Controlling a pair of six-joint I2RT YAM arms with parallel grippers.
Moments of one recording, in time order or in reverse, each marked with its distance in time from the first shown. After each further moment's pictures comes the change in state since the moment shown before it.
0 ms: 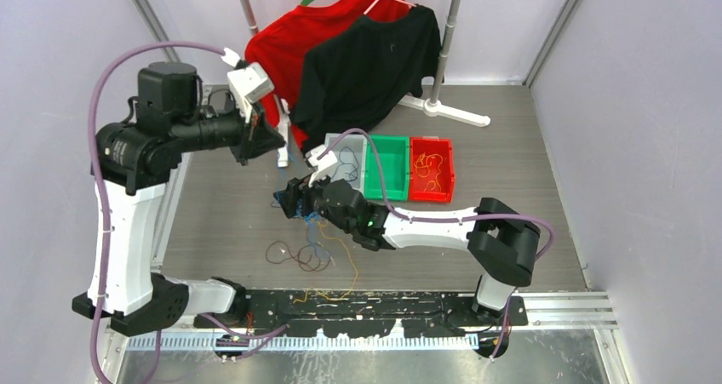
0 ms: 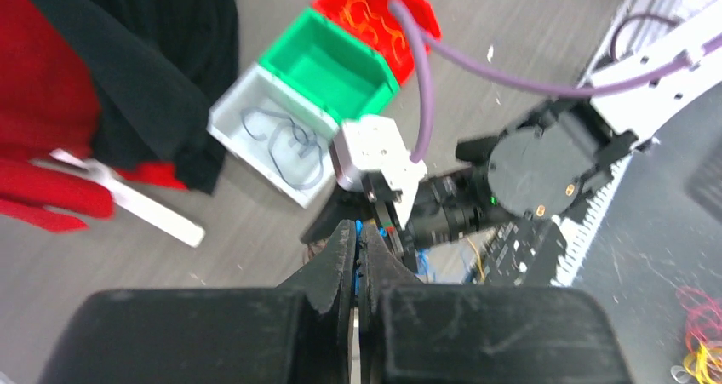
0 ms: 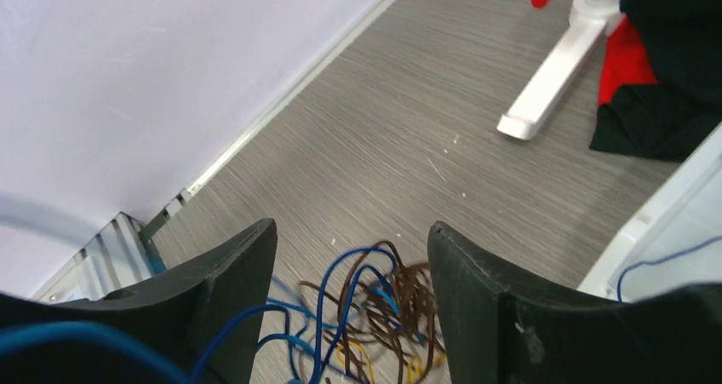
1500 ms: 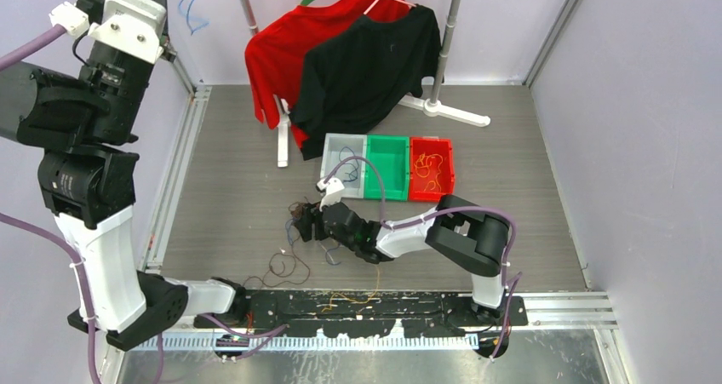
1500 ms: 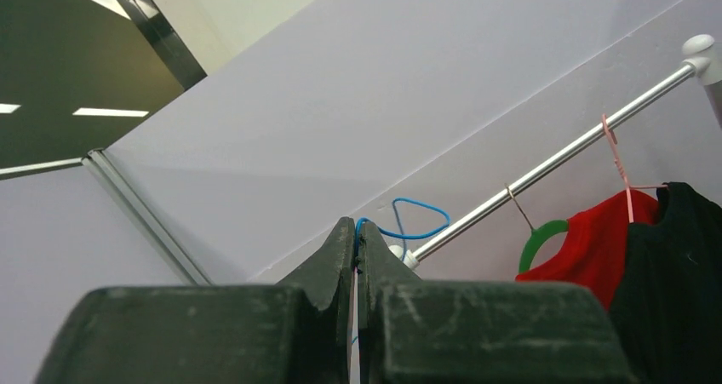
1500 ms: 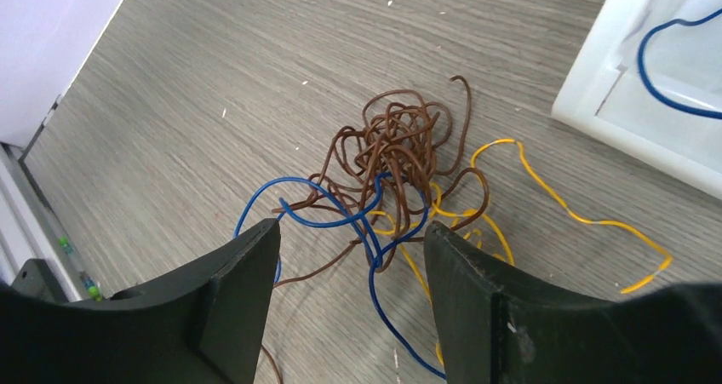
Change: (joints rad) left arm 0.000 0.020 0.294 0.870 -0.508 0.364; right arm 0.000 0.185 -0.182 0.070 0.022 0.181
